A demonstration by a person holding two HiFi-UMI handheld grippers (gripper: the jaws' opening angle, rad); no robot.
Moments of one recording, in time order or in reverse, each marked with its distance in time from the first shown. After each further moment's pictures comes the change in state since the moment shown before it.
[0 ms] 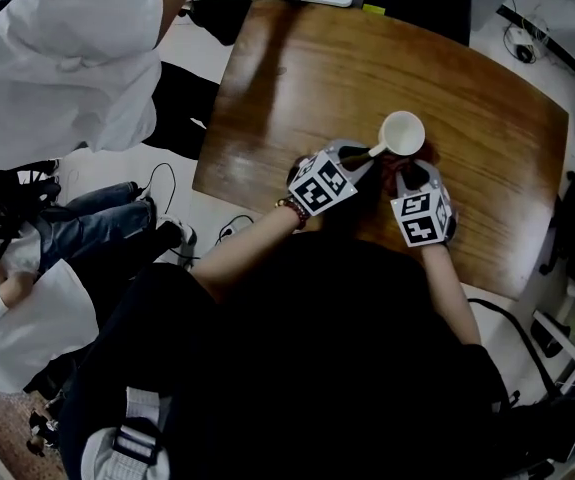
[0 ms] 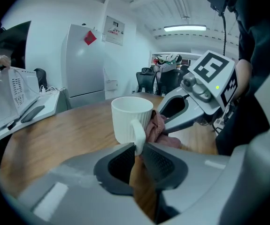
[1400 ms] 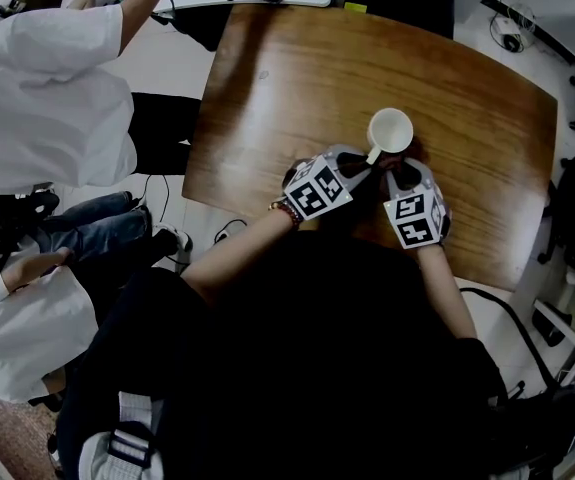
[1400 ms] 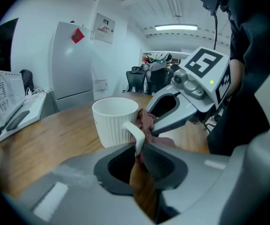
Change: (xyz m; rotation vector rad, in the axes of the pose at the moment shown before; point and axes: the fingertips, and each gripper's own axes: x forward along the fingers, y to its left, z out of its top) left arm 0.015 -0.031 0.015 0.067 0.006 -0.101; right arm -0.012 -0.007 -0.004 0.019 -0.038 0.013
